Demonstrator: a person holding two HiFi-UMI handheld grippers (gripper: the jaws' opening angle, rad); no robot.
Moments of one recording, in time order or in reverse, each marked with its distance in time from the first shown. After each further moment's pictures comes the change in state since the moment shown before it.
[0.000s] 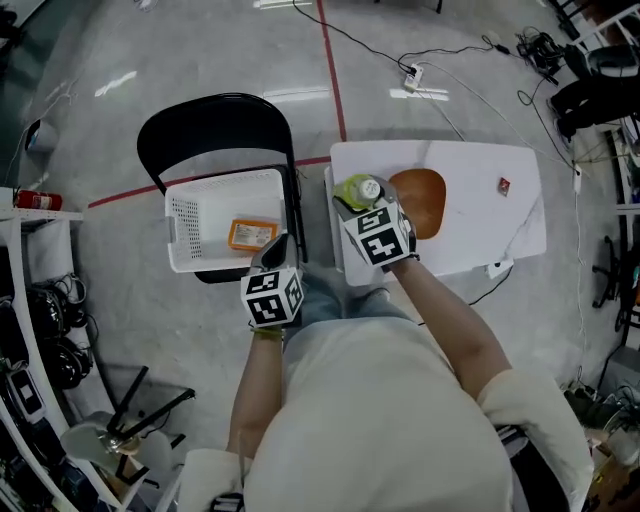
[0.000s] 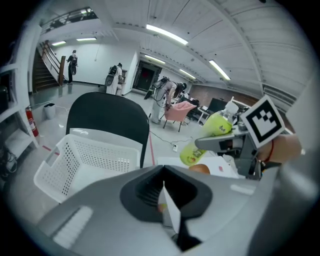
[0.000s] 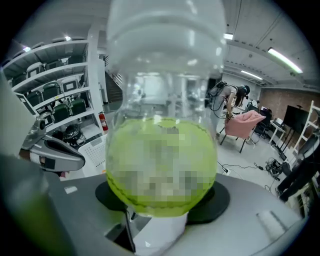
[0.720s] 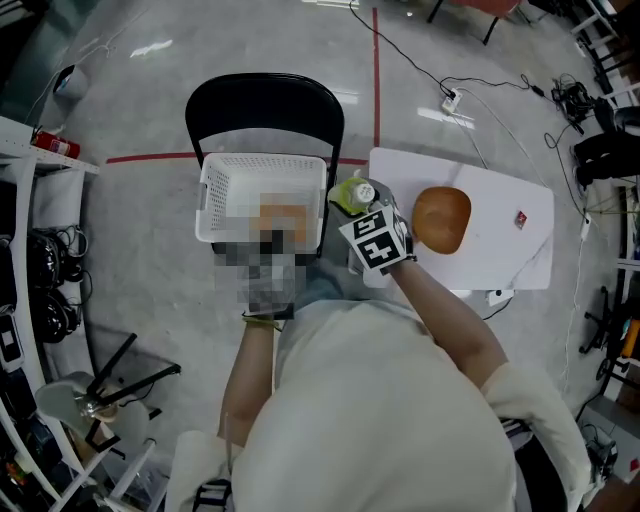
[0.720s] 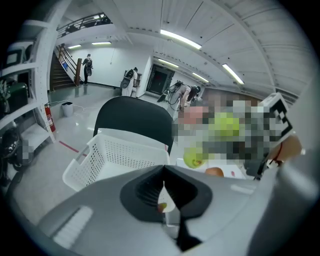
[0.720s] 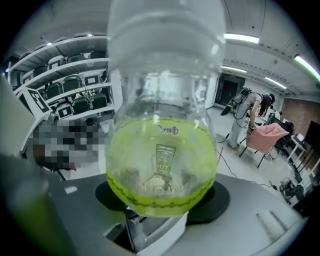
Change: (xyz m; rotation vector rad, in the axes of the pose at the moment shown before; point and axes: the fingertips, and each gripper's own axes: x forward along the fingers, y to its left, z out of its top) left arm -0.048 0.098 -0.003 -0.090 -0.034 0.124; right arm 0.025 0.109 0.053 -0.167 -0.011 0.150
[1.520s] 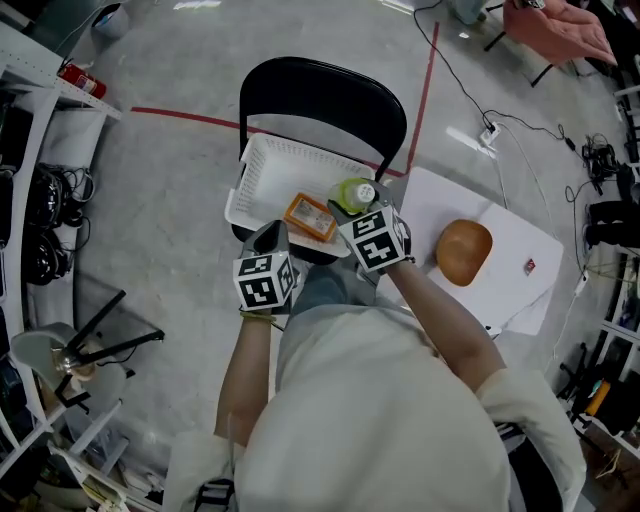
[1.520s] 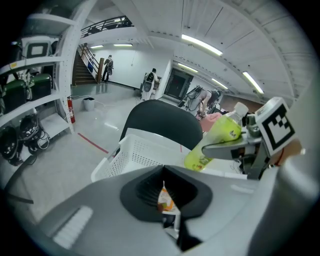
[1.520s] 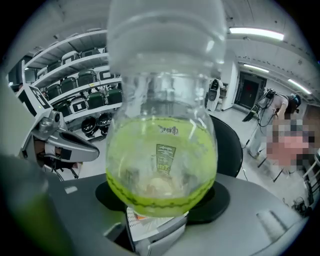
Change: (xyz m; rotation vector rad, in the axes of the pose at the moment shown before) left arm -0.015 0.102 0.007 -0.154 -0.031 0.142; right arm 0.078 0.074 0.058 -0.121 0.027 0.159
